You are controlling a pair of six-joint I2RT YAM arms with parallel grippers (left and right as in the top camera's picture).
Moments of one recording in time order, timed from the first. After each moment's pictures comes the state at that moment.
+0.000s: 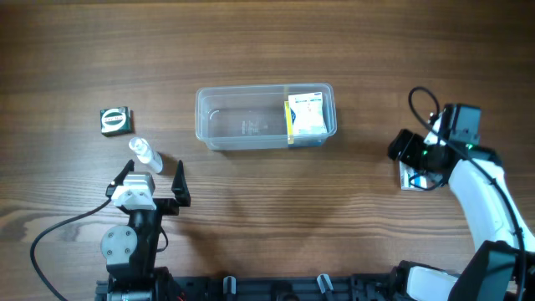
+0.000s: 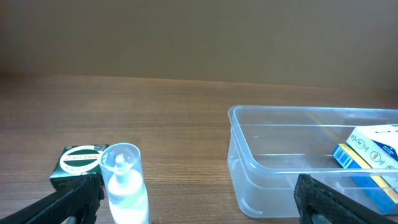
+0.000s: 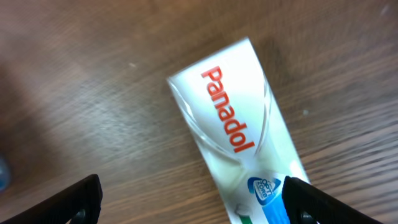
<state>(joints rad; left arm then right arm) 0.08 0.02 0.05 -0.15 0.13 -0.06 -0.23 1.41 0.74 -0.56 -0.11 0.30</state>
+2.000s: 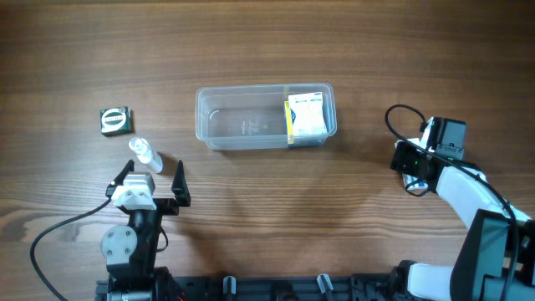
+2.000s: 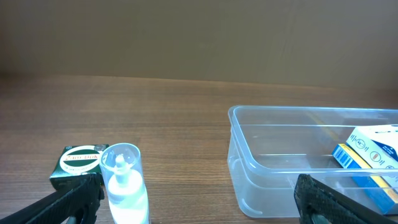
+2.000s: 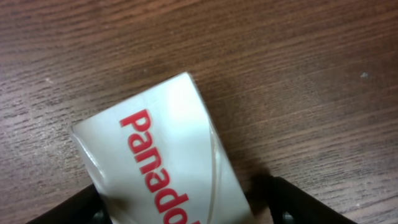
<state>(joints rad) 0.08 0.02 0.05 -0.15 0.13 -0.06 -0.23 1.52 0.60 -0.22 0.04 0.08</state>
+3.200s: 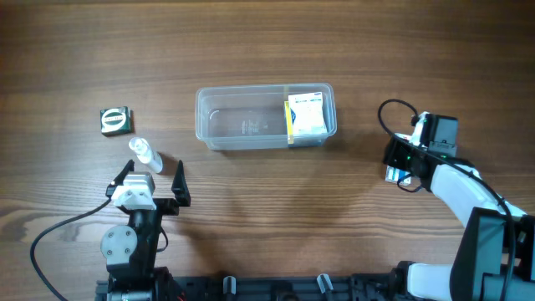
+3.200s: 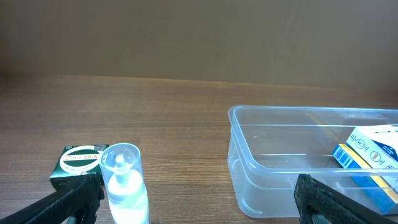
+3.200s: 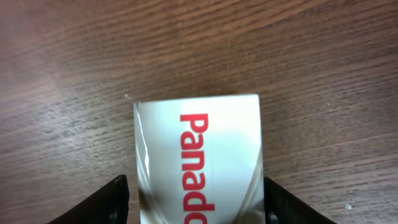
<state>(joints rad) 0.08 0.02 0.05 -0.15 0.13 -0.06 -0.16 1.53 0.61 -0.19 -0.02 0.14</state>
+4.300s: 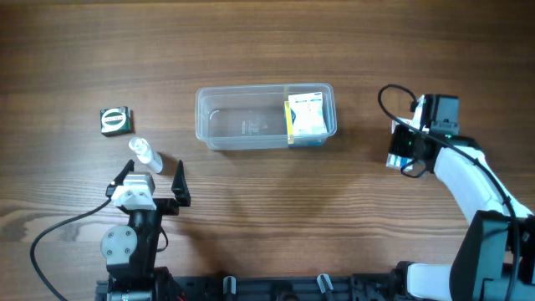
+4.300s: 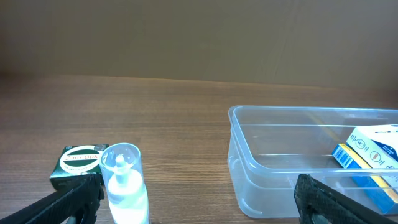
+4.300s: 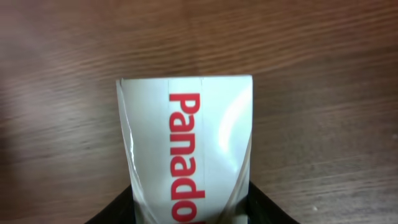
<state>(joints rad) 0.08 0.02 0.05 -0.15 0.13 -0.06 -0.13 1.53 0.81 -0.41 -0.01 0.11</state>
